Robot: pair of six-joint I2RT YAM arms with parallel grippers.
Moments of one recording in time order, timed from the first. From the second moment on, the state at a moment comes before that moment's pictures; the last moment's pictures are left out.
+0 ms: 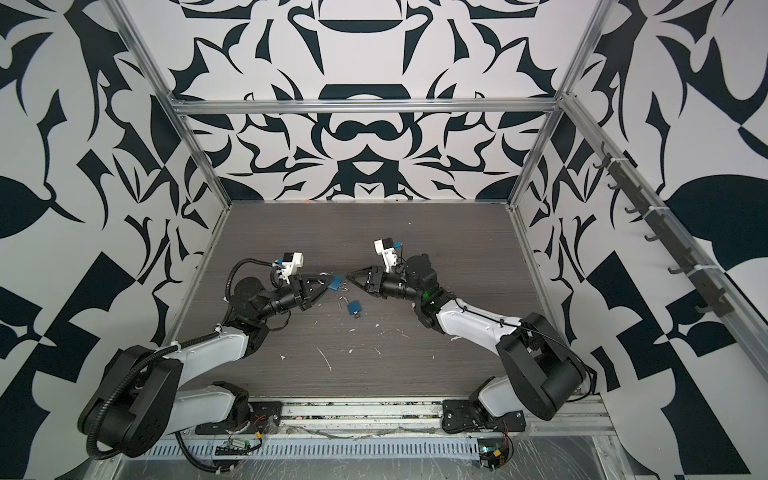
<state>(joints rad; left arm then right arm) -0.38 1.27 0.35 0.99 0.80 -1.44 0.64 1.43 0.70 0.63 -0.68 1.13</state>
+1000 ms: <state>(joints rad) -0.38 1.35 0.36 1.12 0.80 -1.50 0.68 1.46 0.69 0.63 -0.69 1.10</state>
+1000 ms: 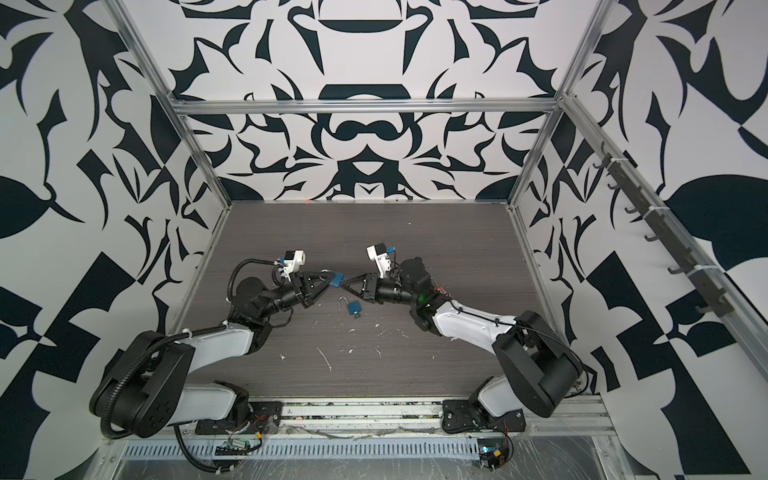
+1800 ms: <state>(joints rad) -0.38 1.32 0.36 1.10 0.80 -1.50 0.68 1.48 0.69 0.70 -0.68 1.16</state>
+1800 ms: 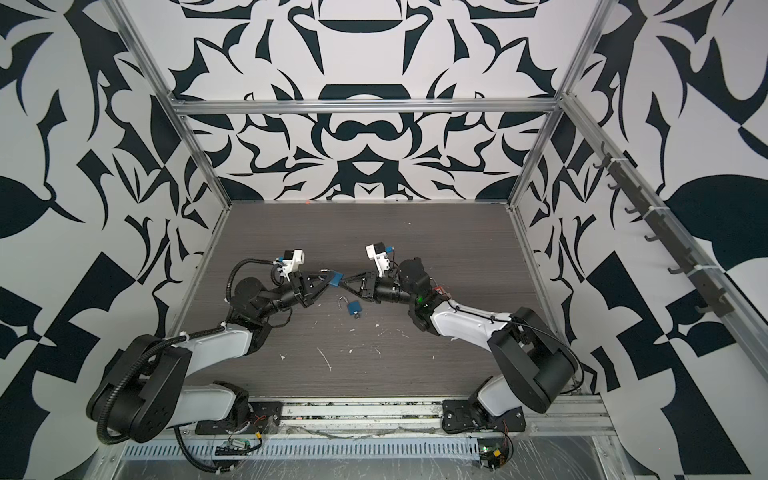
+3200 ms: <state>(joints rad) -0.56 1.26 0.80 0.16 0.63 -0.87 0.55 1.20 0.49 0.27 -0.27 1.09</state>
